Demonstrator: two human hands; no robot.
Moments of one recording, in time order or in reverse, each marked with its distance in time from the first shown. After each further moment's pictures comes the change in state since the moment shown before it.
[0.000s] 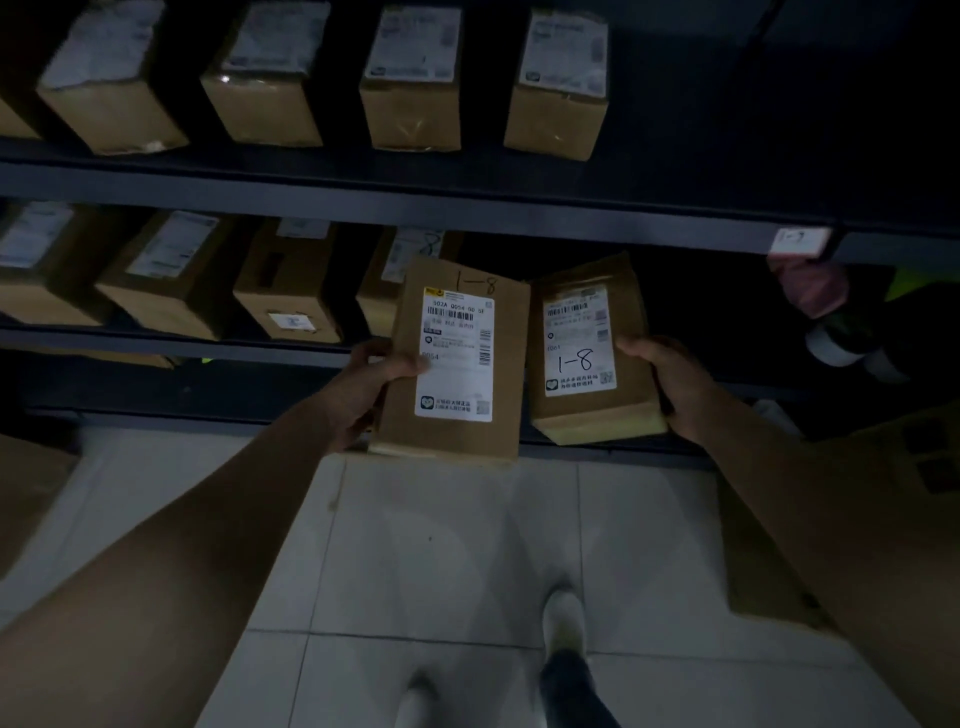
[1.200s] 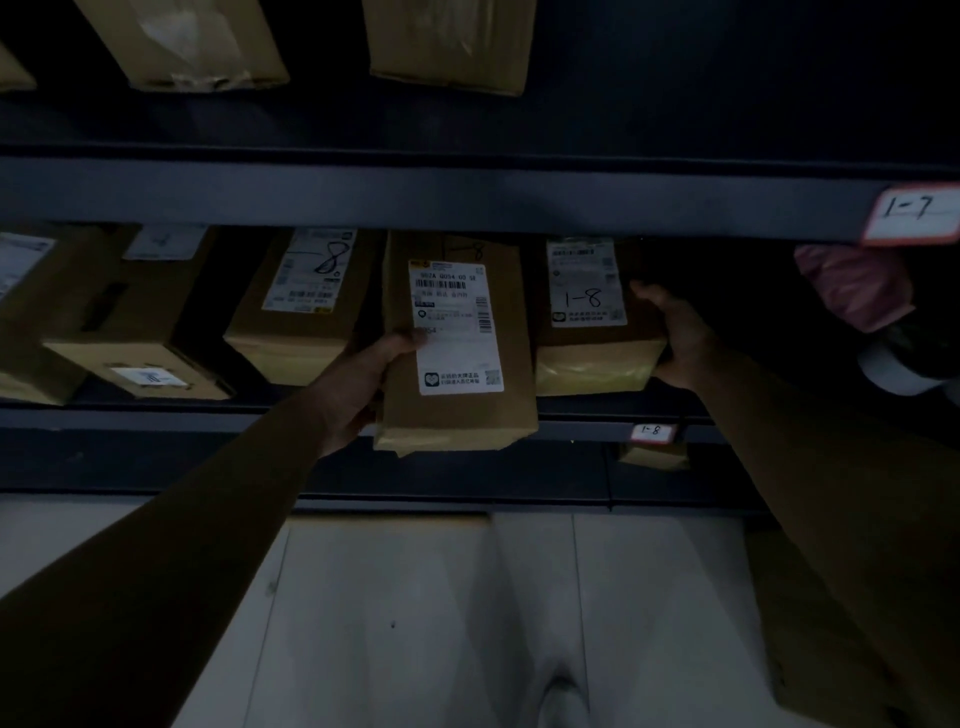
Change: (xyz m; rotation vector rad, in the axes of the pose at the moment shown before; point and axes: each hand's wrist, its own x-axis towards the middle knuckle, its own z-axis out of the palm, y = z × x) left_hand 0.169 0.006 0.070 0.043 -0.011 0.162; right_hand 0.182 -0.018 -0.041 0.192 -0.005 -0.029
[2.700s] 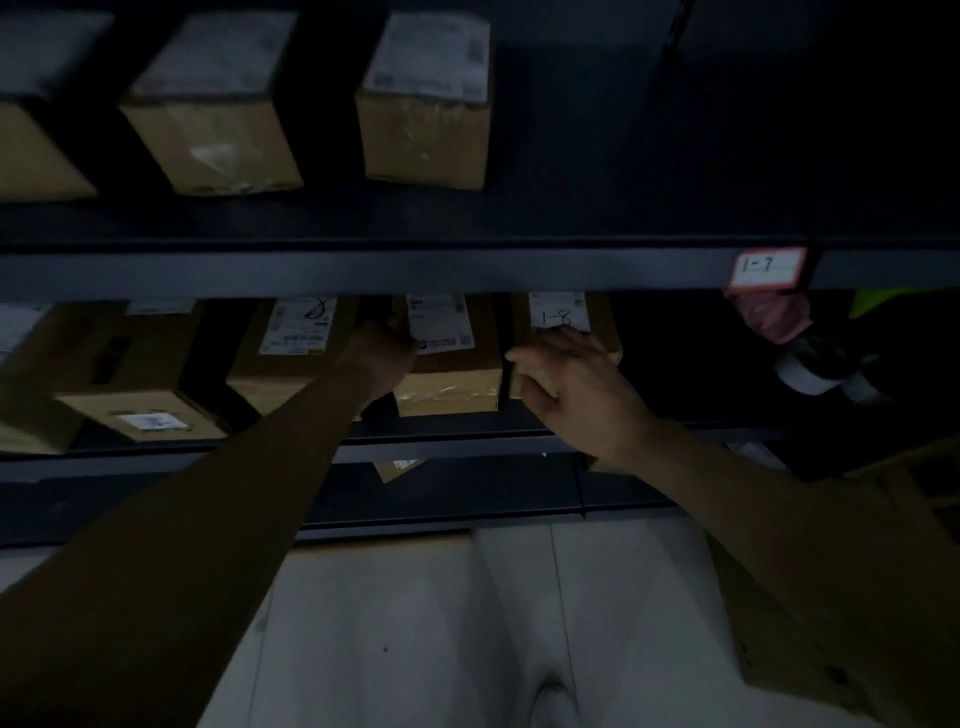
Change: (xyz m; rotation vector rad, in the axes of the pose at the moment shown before) left_hand 0.043 0.046 0.019 0.827 0.203 0.241; right_hand -0.133 -0.005 0.066 -1.348 -0.039 -1.049
